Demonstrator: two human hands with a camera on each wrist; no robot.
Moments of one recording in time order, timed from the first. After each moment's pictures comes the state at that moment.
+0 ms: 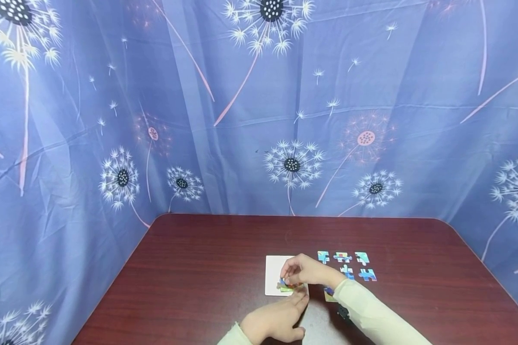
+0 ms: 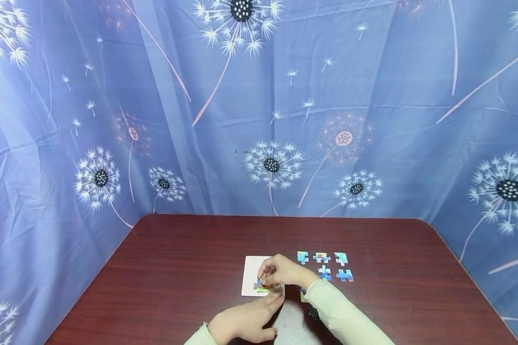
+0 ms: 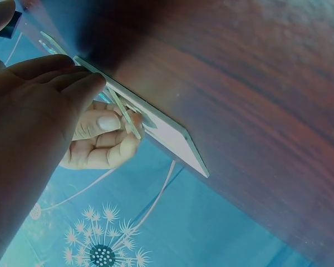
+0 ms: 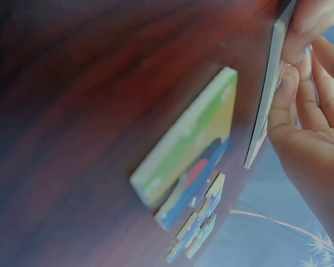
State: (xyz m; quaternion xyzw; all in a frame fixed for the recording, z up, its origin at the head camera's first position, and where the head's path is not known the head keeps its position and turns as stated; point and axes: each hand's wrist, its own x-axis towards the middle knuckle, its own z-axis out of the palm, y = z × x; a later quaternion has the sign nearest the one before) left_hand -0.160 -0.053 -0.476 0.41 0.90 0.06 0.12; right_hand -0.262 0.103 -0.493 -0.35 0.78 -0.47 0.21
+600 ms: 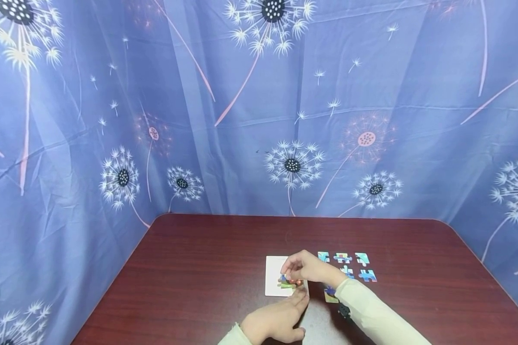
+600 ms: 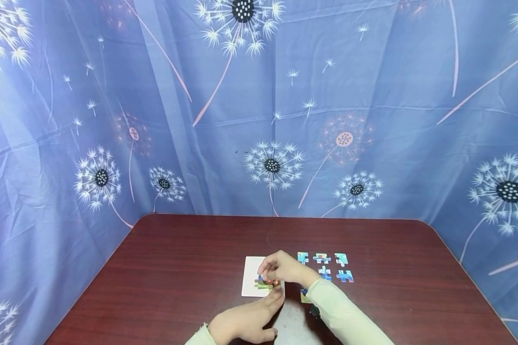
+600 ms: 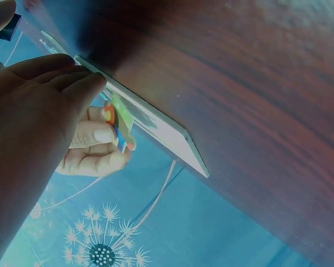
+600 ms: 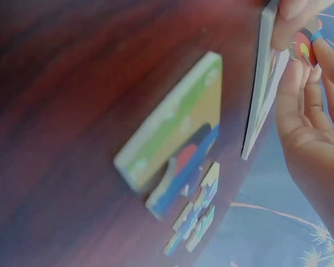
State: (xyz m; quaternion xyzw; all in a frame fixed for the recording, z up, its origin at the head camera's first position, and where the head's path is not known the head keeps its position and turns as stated) left_hand -0.159 -0.054 -0.474 0.41 0.90 0.06 0.12; right_hand -0.267 0.106 -0.489 -0.34 0.77 -0.49 0.20
